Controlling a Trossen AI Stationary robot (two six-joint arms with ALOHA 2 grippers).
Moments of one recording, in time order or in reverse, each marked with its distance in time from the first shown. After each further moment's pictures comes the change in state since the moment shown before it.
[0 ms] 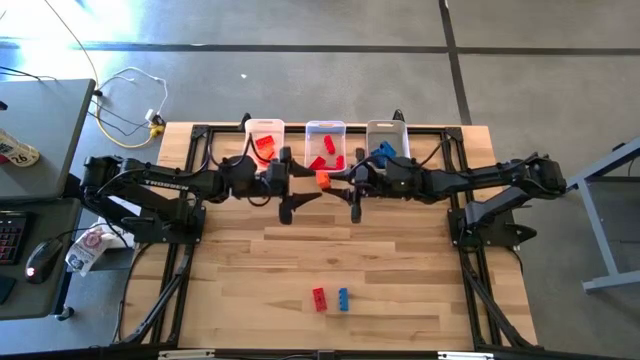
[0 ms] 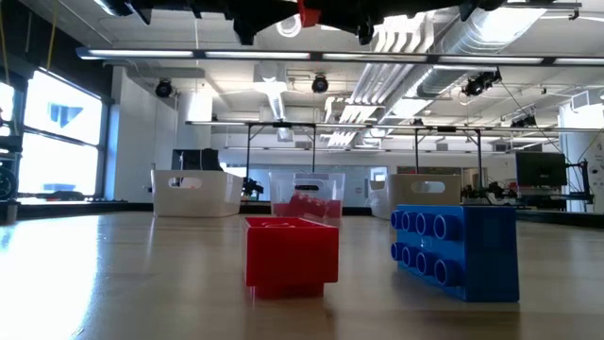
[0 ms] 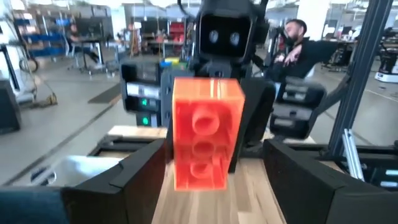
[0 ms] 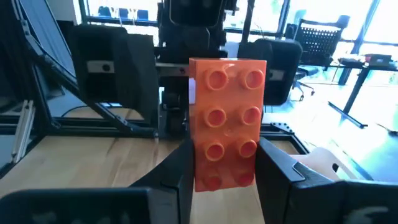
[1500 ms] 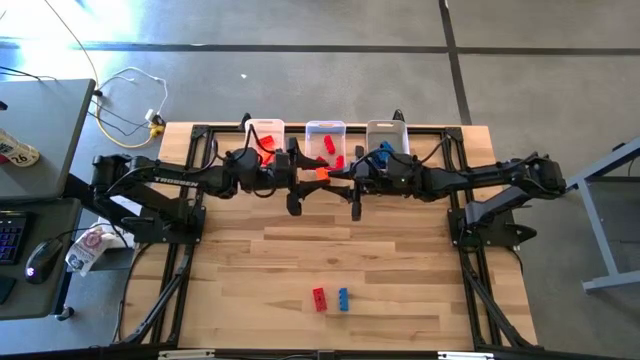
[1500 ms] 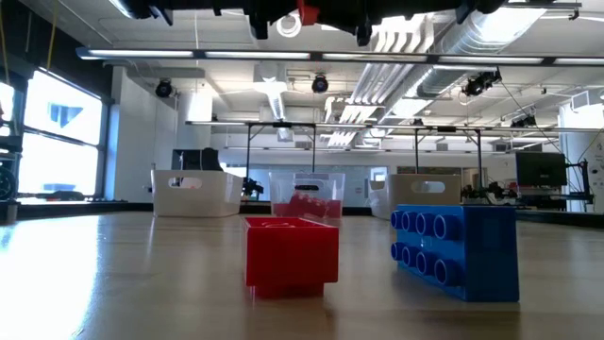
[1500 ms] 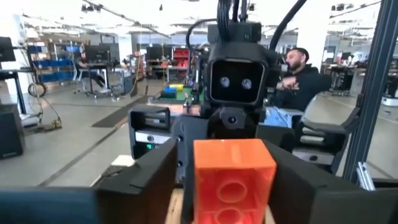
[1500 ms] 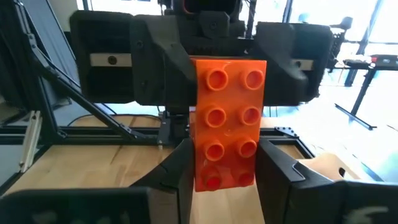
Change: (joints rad) left arm 0.051 0.085 0.073 0.127 0.027 0.002; right arm -0.014 0.002 0.000 0.032 -0.045 0.028
